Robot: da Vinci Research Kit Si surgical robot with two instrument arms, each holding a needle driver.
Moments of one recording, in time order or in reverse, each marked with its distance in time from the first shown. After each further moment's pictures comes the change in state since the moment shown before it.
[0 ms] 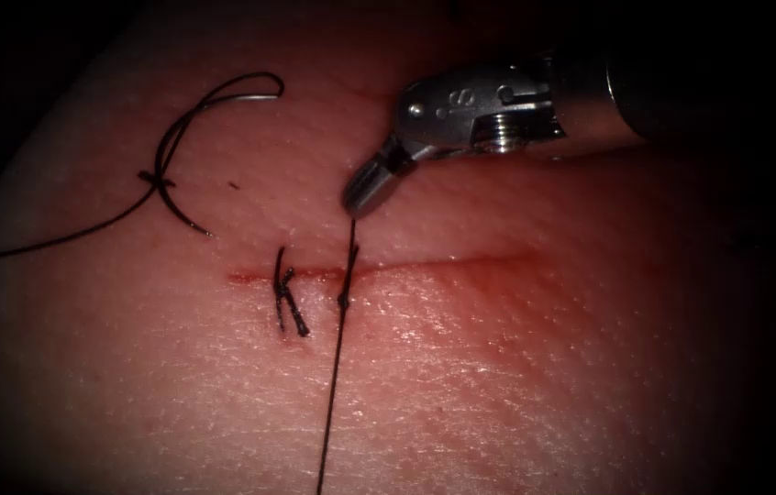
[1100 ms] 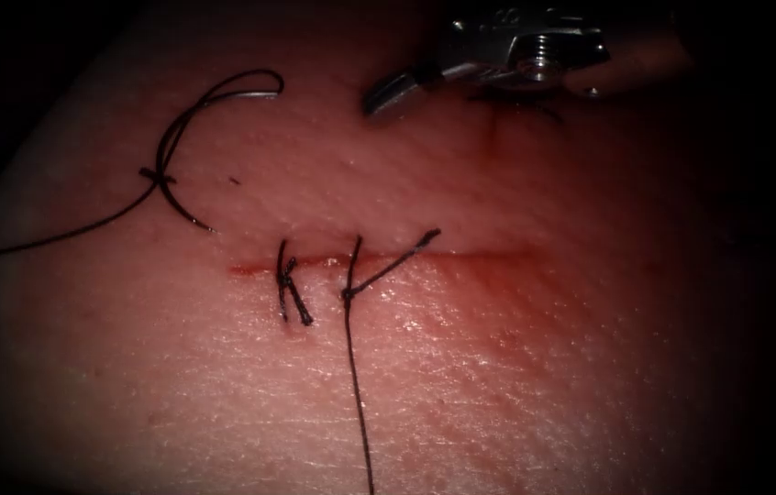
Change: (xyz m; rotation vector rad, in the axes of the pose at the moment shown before) right arm 0.001 -0.001 -0.006 -0.278 0.252 0.158; left arm 0.000 -0.009 0.001 0.057 -0.017 0.027
